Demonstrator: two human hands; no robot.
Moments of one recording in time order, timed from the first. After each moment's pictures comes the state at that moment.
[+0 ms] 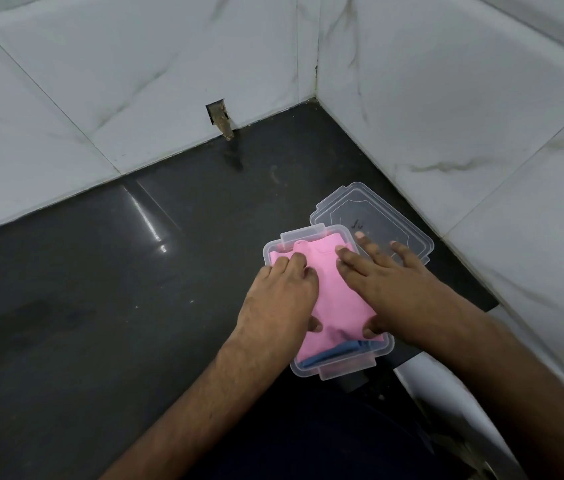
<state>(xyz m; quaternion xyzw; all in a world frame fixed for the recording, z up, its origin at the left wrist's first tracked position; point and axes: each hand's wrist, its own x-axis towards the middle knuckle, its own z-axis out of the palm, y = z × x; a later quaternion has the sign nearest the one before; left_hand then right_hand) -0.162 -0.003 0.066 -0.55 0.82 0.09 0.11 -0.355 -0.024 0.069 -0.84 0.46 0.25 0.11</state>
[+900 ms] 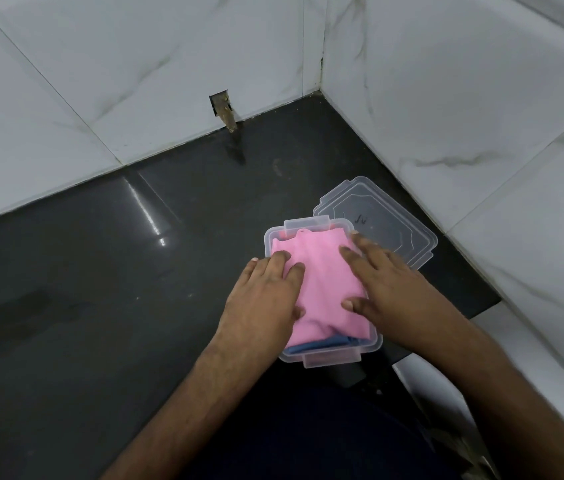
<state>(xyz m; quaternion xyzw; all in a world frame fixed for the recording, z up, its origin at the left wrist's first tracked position) -0.139 0.012 0.072 -0.59 0.80 0.14 0.04 -0.347 -0.004 0.065 -0.78 0.57 0.09 0.22</state>
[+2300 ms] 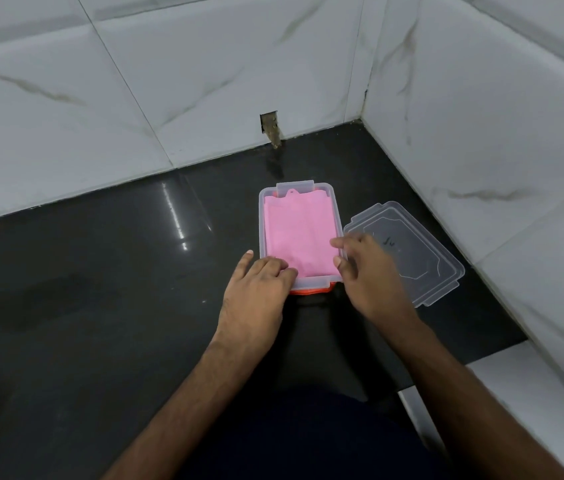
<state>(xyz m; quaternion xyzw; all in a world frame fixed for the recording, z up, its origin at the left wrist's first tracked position) -0.100 0.021 0.065 -0.65 0.76 0.05 -0.03 -0.283 -0.037 0.046 -0.71 0.61 -0.23 0.28</state>
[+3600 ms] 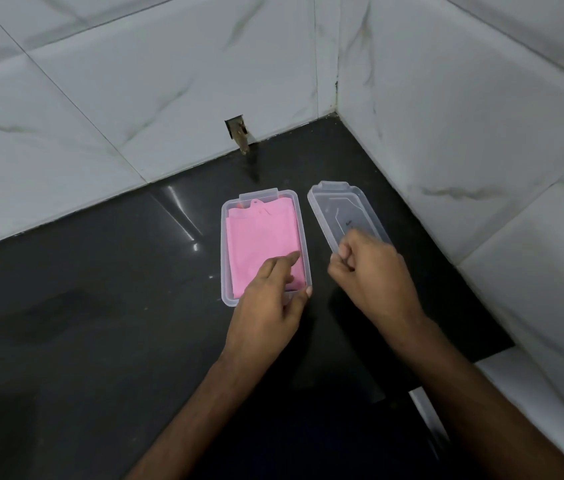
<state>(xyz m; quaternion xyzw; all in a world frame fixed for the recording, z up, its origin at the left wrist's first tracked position) -0.169 -0.005 0.062 -0.68 0.65 0.26 -0.23 -0.339 -0.068 0.051 -0.73 0.61 -0.23 0.20</state>
